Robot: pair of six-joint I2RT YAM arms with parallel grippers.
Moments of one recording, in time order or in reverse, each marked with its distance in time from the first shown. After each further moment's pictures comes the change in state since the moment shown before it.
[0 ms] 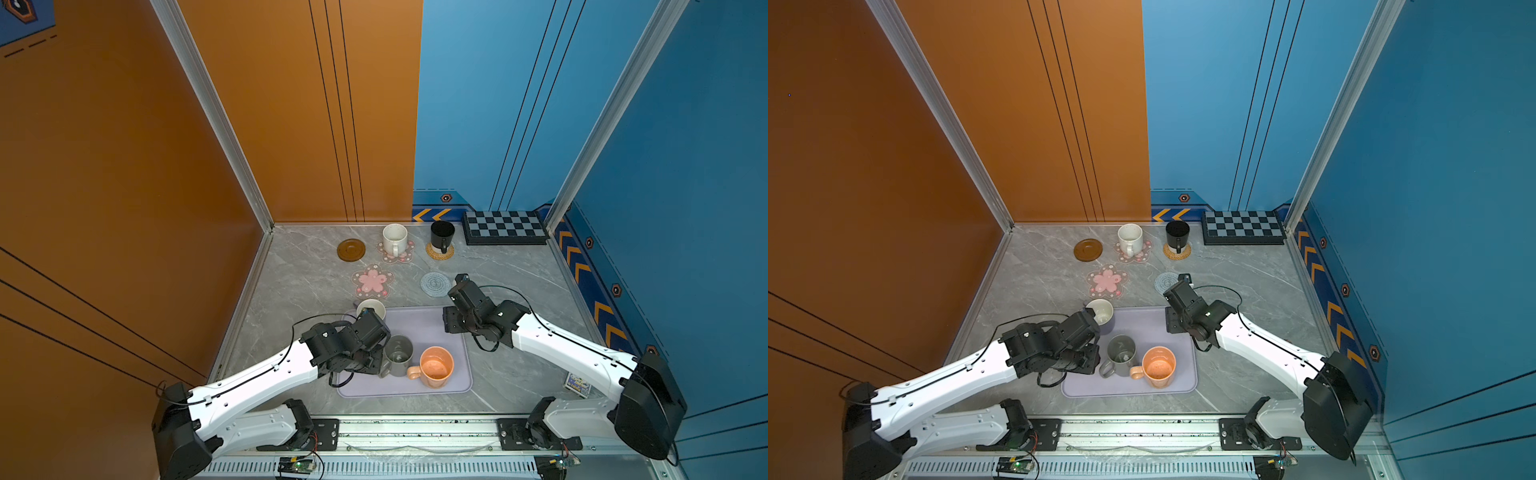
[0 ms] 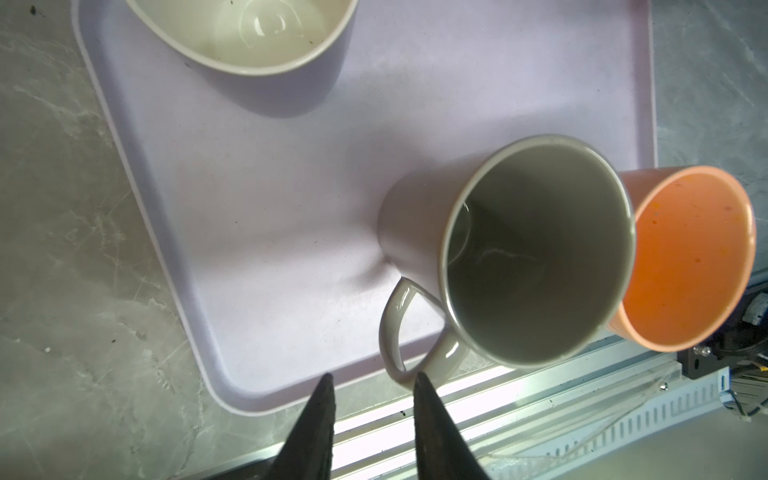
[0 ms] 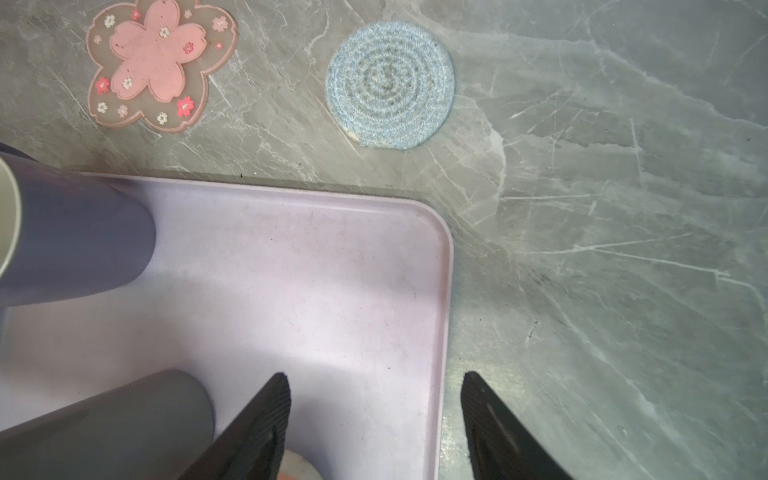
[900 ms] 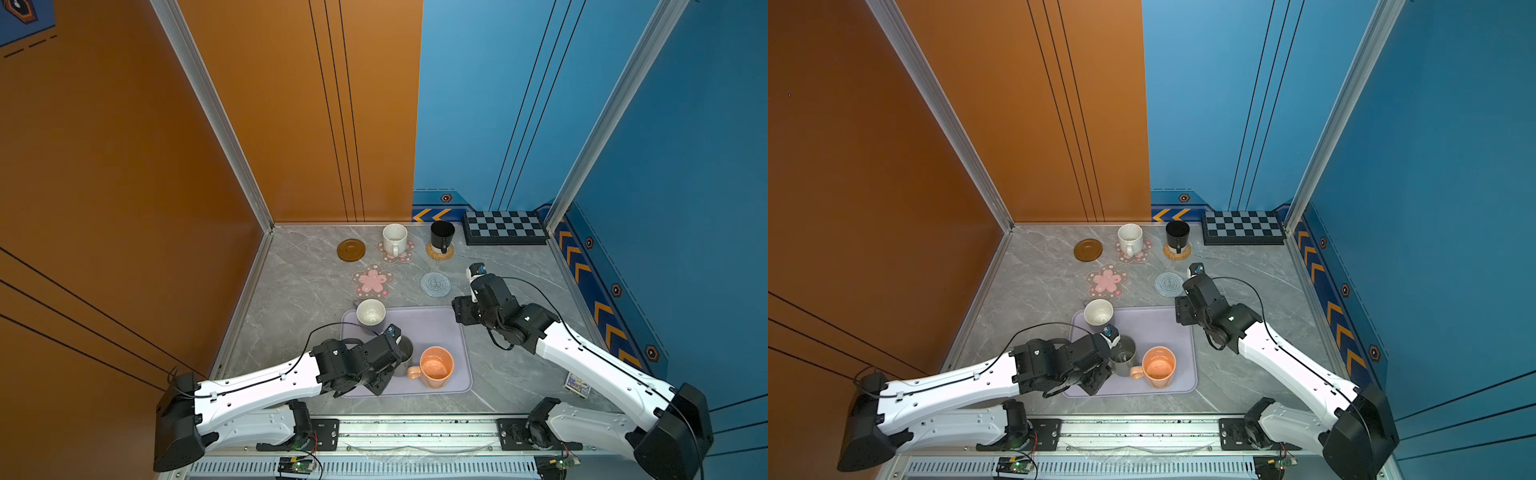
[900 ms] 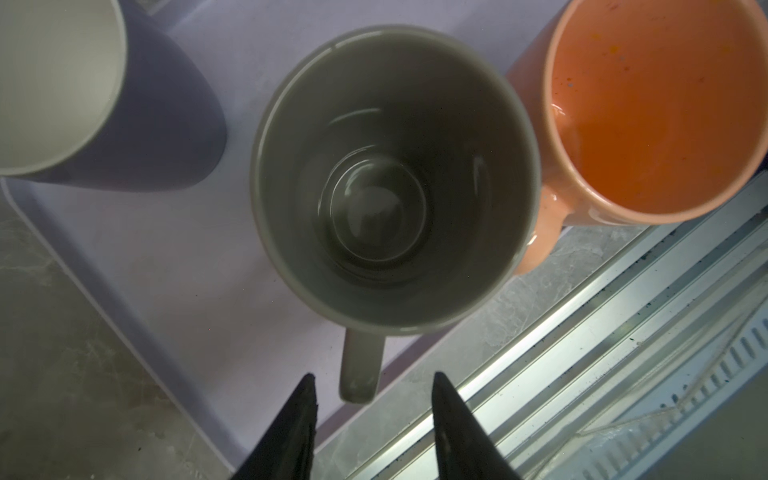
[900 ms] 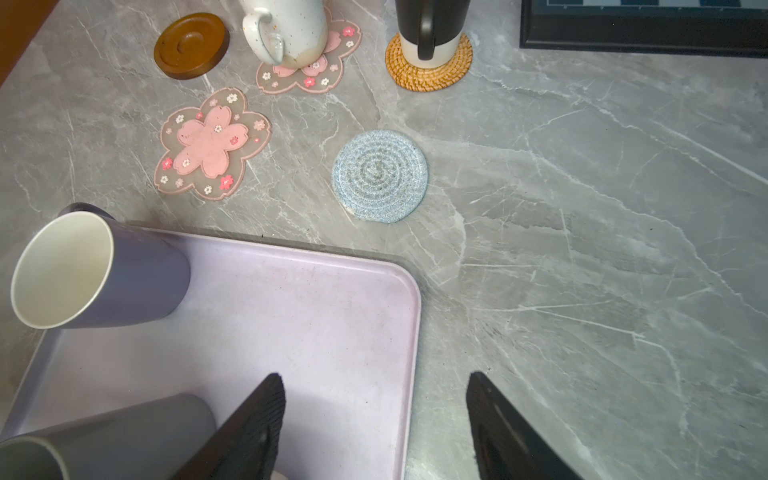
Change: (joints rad) left arm -0.151 0.024 -0.099 0.170 -0.080 0.304; right arm -0.094 -0.201 -0.047 0.052 -0.007 -0.138
